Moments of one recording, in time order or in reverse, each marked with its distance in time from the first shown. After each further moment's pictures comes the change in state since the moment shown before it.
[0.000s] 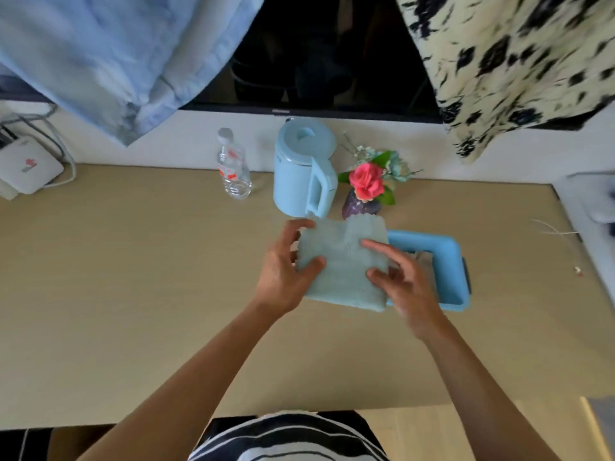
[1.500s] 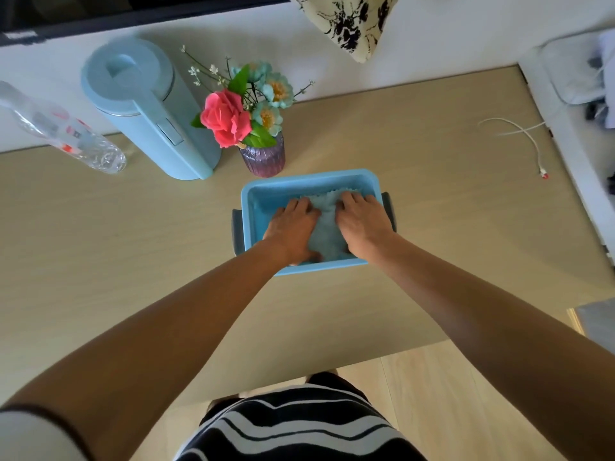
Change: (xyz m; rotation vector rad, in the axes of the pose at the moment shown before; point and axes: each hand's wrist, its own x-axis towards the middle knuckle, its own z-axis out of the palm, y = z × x) left_hand 0.094 -0.085 0.235 1.287 -0.692 0.100; right_hand 0.084 0.121 -0.148 -1.679 -0.302 0.052
